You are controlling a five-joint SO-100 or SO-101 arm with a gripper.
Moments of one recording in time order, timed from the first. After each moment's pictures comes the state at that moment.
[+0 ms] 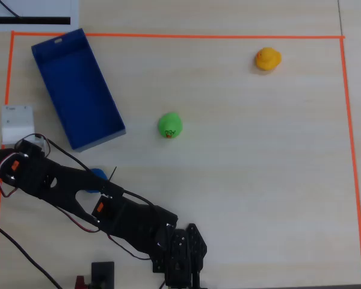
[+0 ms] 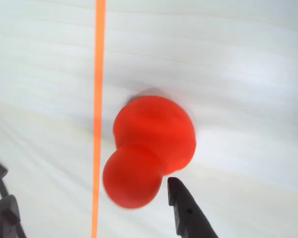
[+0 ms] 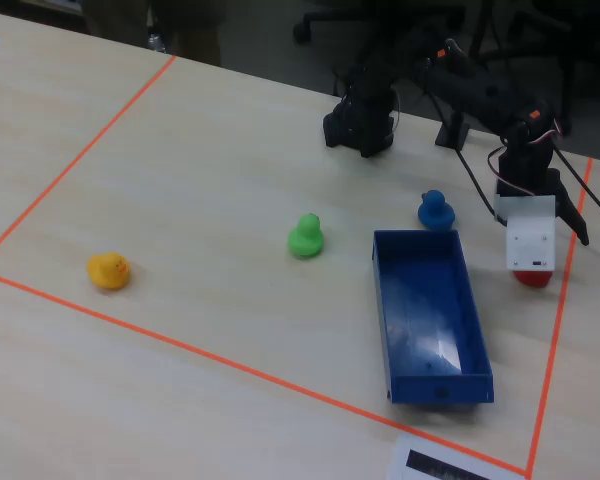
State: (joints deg) arm -58.7 57.8 60.5 60.6 -31.3
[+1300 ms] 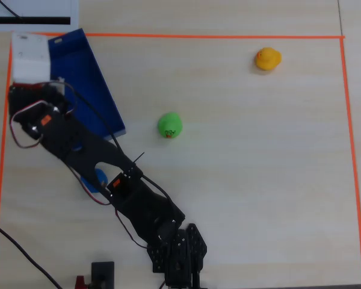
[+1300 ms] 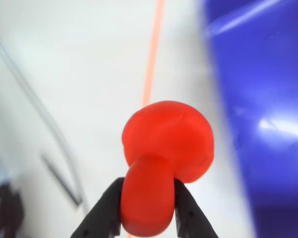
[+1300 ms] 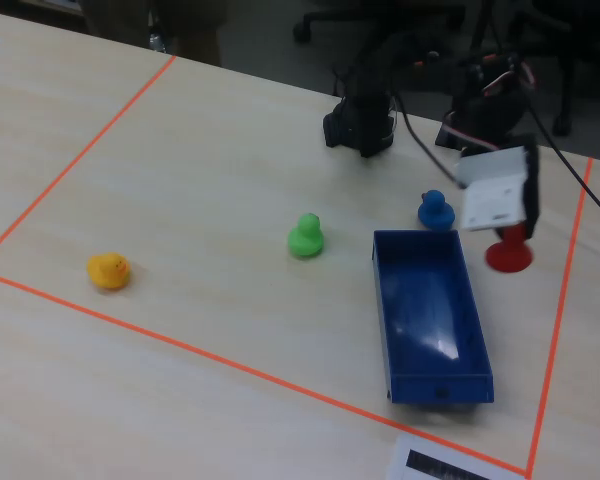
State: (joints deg) arm -39.9 57.2 24.1 77.7 -42.3
